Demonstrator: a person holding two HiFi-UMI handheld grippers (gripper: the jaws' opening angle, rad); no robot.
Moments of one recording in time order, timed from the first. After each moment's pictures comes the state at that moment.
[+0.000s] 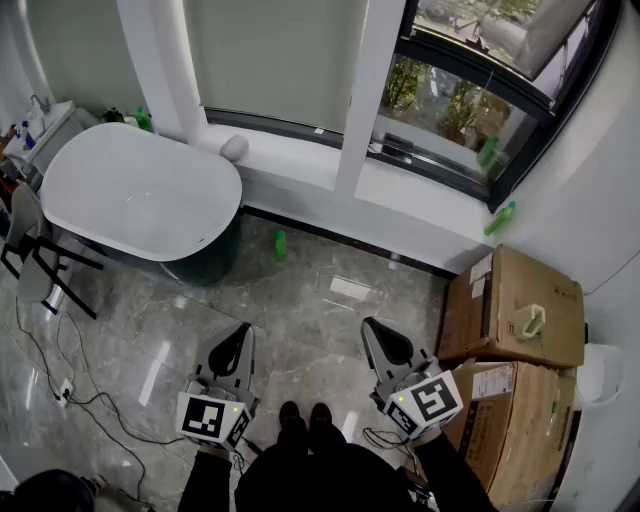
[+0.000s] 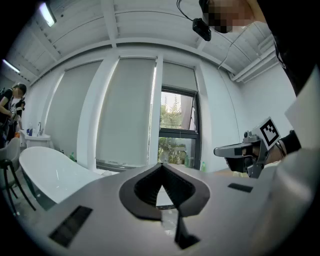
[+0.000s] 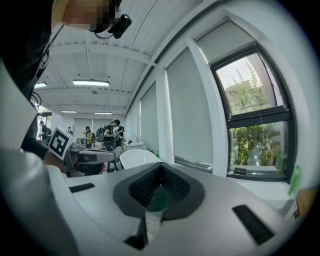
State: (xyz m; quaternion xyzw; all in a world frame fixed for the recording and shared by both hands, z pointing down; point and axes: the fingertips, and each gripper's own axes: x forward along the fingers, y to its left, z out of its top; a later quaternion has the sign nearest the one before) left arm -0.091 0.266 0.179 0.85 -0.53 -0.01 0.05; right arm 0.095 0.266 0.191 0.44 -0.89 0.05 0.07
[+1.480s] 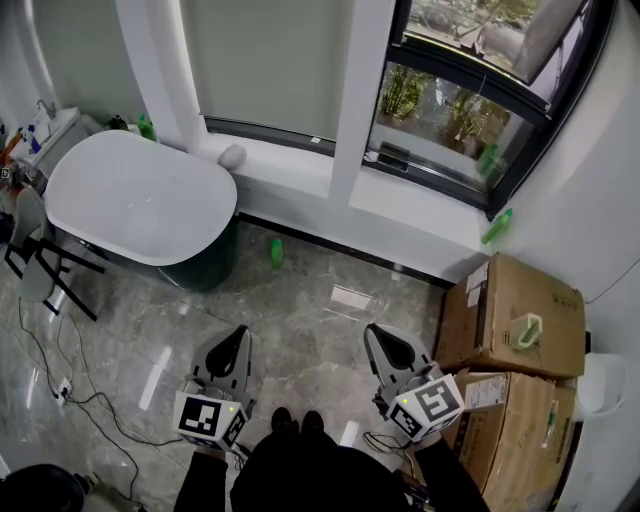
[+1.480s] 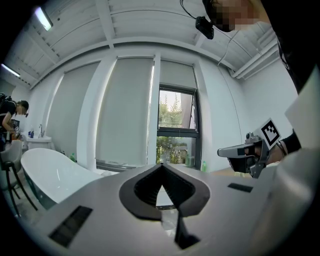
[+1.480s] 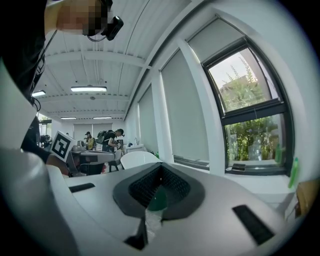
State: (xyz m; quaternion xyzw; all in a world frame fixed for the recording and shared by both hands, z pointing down) left arm -0.055 0.267 0.177 0.84 -0.54 0.00 0.04; right arm 0.145 0.268 0.194 0.44 -0.89 0.08 0.05
